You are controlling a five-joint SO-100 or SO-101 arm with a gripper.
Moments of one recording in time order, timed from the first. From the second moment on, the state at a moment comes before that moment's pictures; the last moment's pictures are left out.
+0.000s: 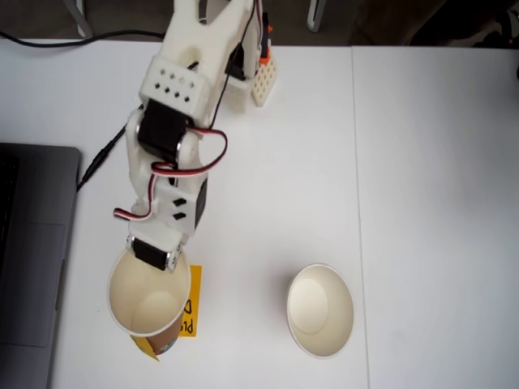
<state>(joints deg) 17.9 102.6 96.7 61.9 2.1</state>
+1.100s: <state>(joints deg) -6.7 130.3 96.7 61.9 1.3</state>
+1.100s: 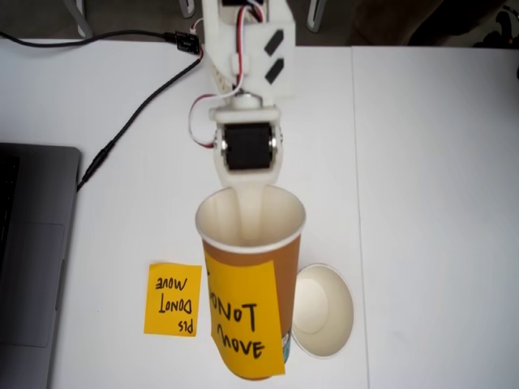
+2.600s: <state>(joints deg) -21.0 118.5 86.4 66.8 1.3</state>
